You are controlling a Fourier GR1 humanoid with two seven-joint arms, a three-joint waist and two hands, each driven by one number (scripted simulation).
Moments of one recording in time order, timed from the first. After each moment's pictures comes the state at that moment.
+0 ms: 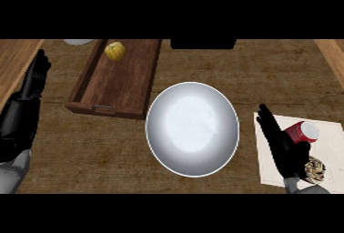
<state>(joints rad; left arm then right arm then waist) -0.20 0.58 -0.19 -1.65 0.05 0.36 -0.12 -0.04 -0.40 0.34 -1.42 -0.32 -0.25 -0.08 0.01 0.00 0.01</state>
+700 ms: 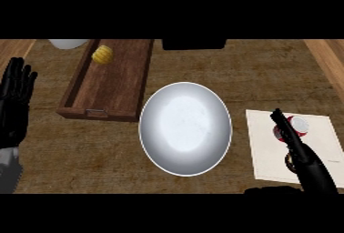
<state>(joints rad) -0.16 0.51 -0.02 -1.56 0.32 0.28 -0.06 0.11 -0.53 0.34 -1.75 -0.08 -0.23 -0.46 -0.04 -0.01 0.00</state>
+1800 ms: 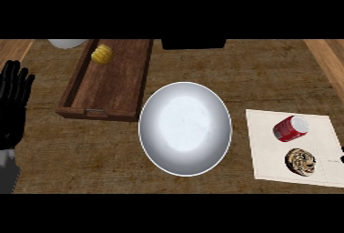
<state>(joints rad) -0.15 0.49 0.03 -1.53 0.34 0.22 -0.08 0.73 -1.17 -0.16 -2.27 0.13 -0.03 -0.05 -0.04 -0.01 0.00</state>
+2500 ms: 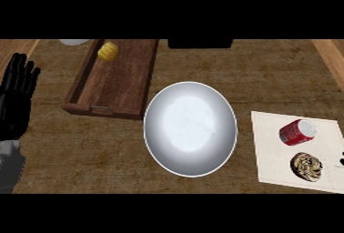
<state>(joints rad) -0.22 0.46 0.06 -1.47 0.32 0.16 -0.08 0.65 -1.05 -0.16 -2.15 0.28 0.22 -0.02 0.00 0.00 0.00</state>
